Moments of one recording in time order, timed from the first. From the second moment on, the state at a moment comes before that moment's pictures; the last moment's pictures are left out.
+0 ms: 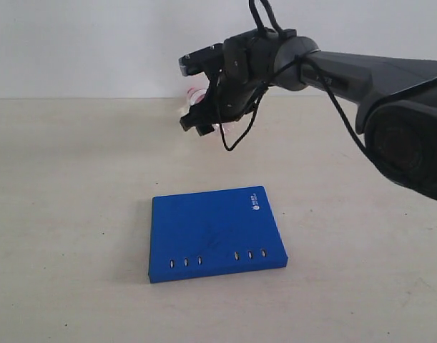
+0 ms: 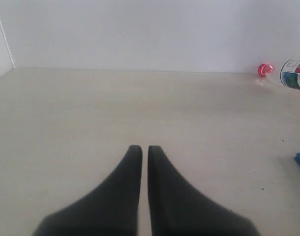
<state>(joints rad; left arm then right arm) 0.08 0.00 0.00 0.01 0.29 0.02 0.51 2.47 -2.17 -0.06 0.73 -0.08</state>
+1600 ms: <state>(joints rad) 0.08 0.00 0.00 0.01 0.29 0.02 0.31 2.03 -1.55 -0.01 1.20 -0.45</state>
